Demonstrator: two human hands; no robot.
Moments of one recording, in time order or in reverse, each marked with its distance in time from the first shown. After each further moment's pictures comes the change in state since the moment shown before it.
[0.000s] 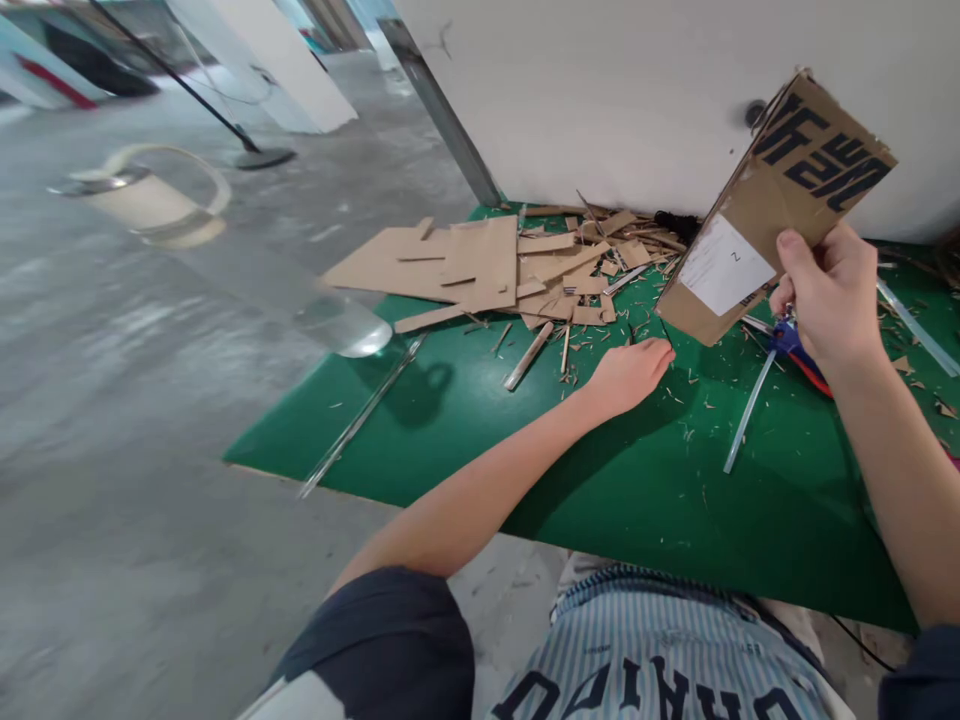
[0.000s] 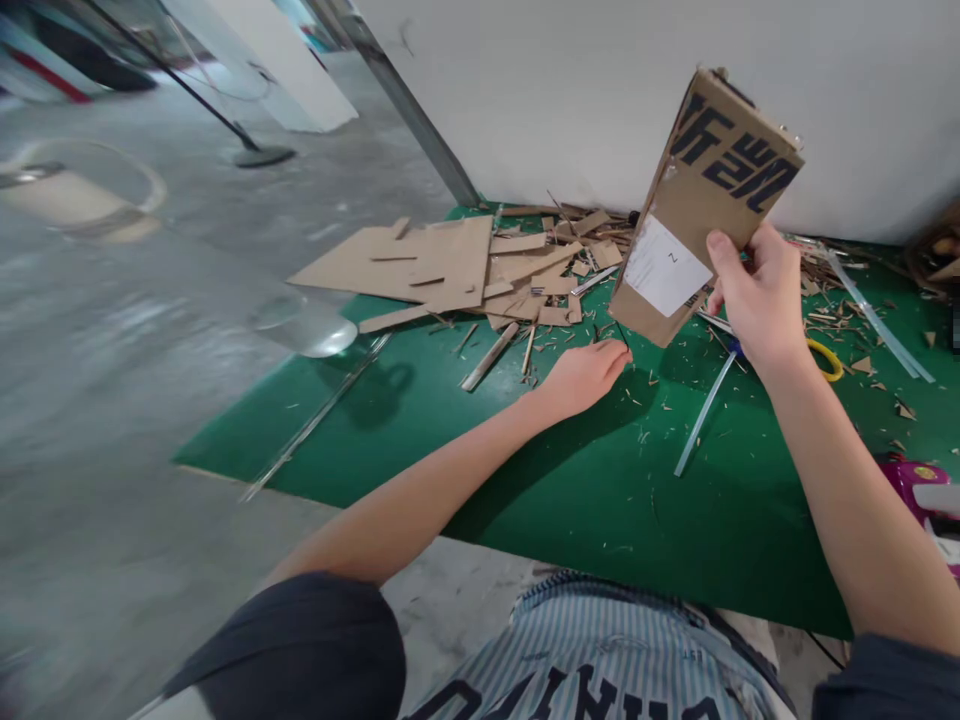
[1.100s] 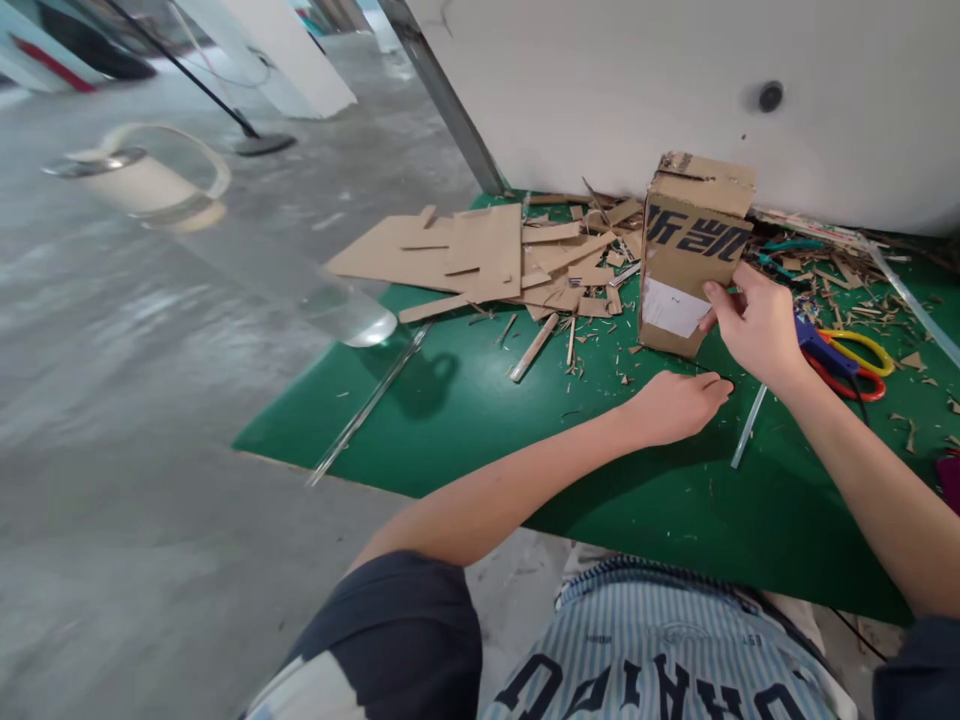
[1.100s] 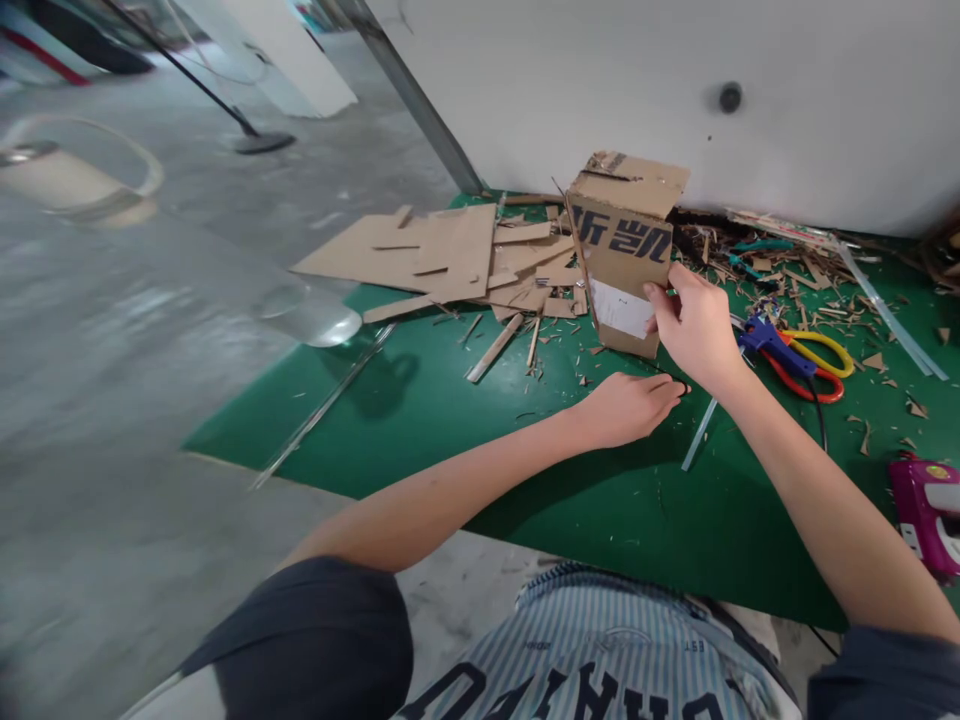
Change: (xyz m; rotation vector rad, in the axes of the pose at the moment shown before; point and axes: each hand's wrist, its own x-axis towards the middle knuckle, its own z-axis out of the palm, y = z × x) left_hand -0.018 0.048 0.015 0.207 -0.030 0.442; right_hand -0.036 0.017 0.045 -0.306 -0.259 -0.125
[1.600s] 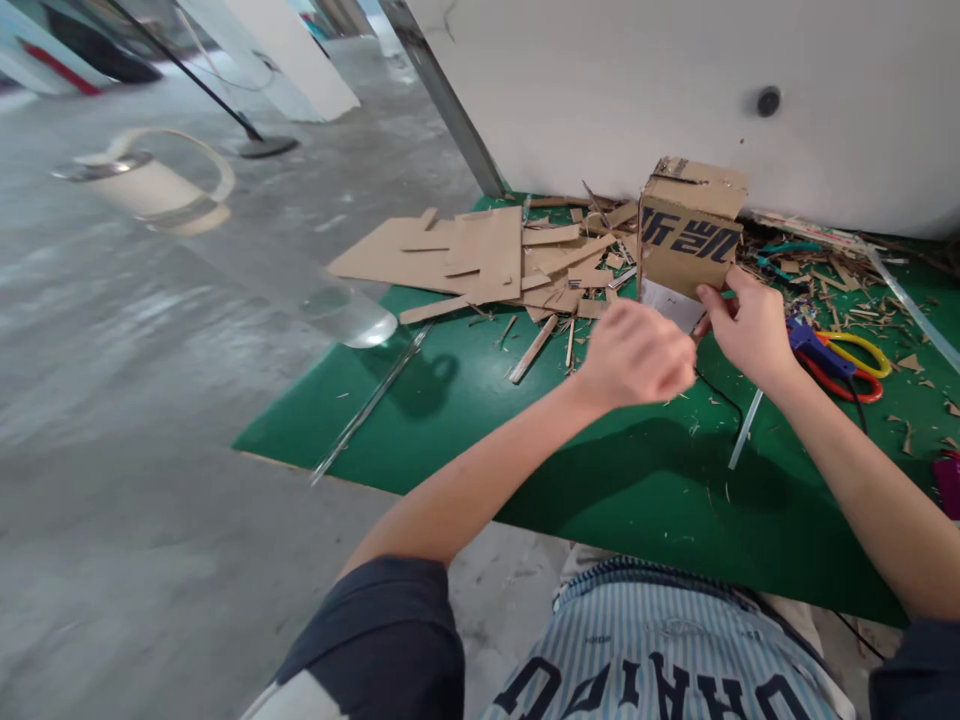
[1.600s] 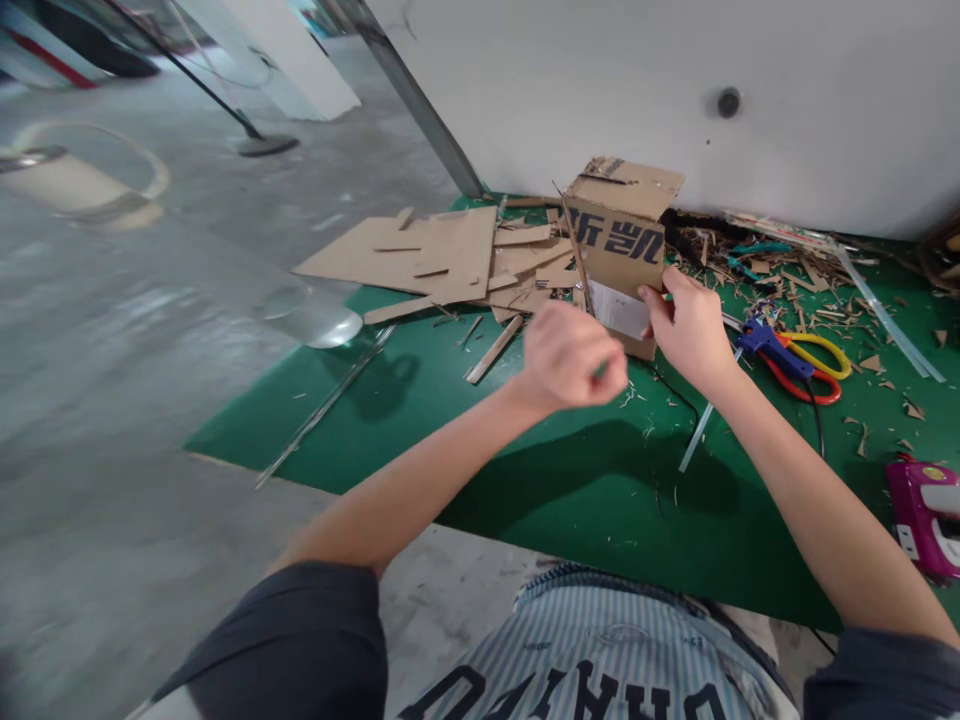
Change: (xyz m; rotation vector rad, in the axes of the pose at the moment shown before) left_hand -0.015 -0.046 -0.041 0.206 0.671 0.004; right_hand 0.003 0.002 0.003 0.015 0.002 0.024
